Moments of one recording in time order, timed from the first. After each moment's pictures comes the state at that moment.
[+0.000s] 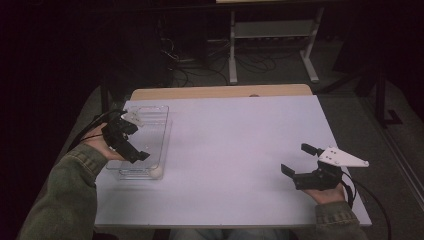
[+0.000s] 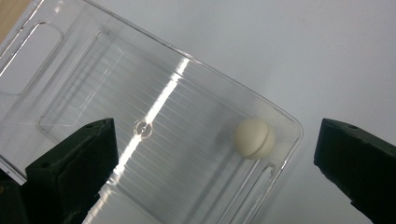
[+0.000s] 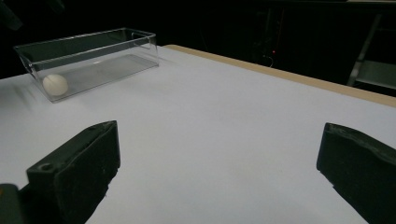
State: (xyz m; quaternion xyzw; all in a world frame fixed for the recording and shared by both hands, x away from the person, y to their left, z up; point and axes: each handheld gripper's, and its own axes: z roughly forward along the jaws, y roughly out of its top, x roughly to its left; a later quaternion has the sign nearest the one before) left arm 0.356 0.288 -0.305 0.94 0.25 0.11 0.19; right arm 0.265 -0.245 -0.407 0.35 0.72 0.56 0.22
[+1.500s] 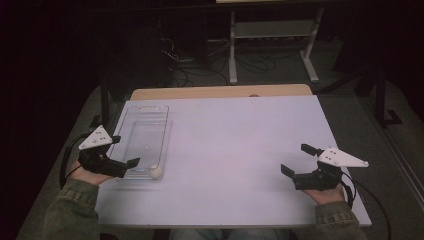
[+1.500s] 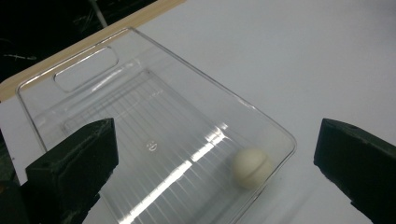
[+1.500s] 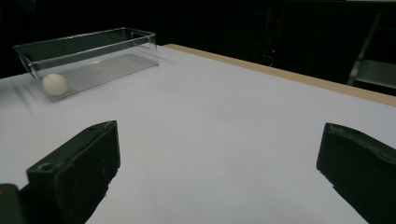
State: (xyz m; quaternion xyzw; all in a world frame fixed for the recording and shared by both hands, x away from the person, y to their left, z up) left arm 0.295 0.341 -0.339 0.83 0.33 0.21 0.39; right arm 0.265 -0.245 -0.407 0.35 0.72 0.56 0.22
